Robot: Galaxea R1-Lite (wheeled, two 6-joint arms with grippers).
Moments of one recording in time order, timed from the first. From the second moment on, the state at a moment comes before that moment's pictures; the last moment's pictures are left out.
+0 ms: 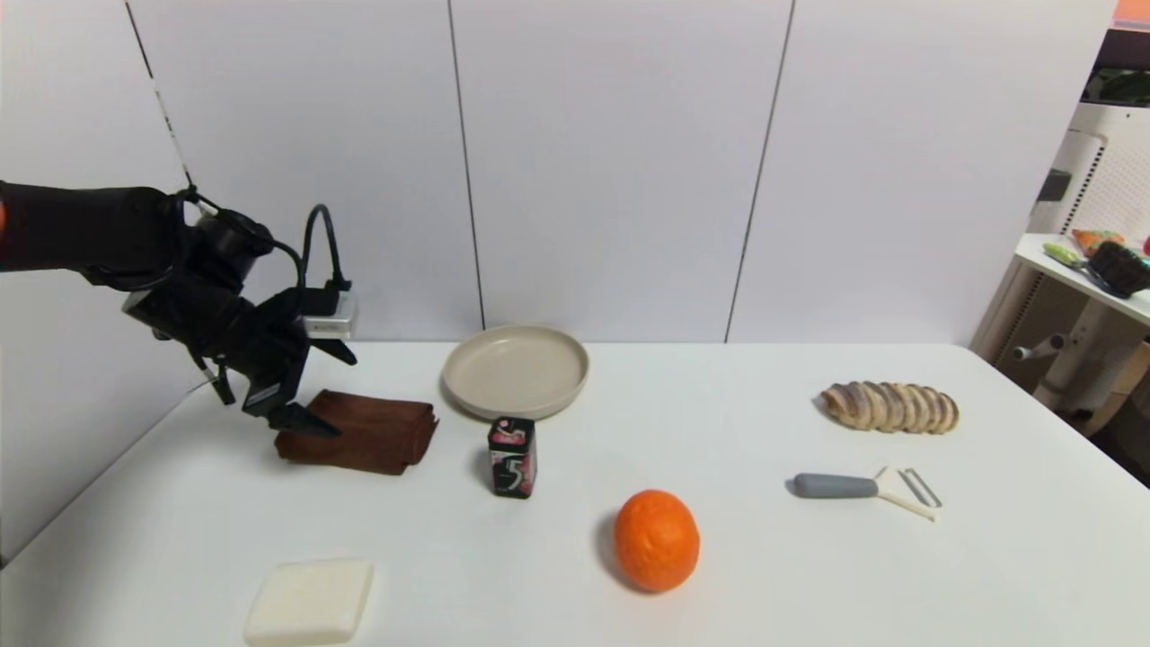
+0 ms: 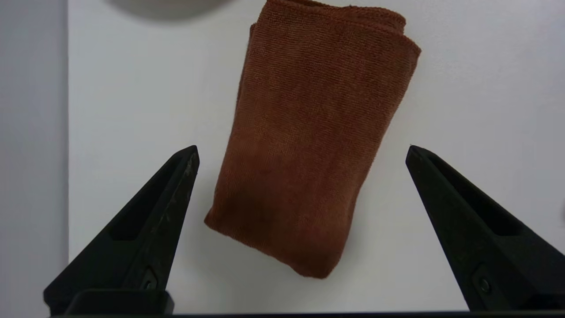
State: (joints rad) left arm 0.07 2.10 -1.73 0.83 -0.48 1.43; right arm 0.00 0.00 0.00 0.00 0.00 0.00
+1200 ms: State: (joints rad) left arm 0.06 2.32 -1.83 0.87 -0.51 1.39; right arm 0.00 0.00 0.00 0.00 0.00 0.00
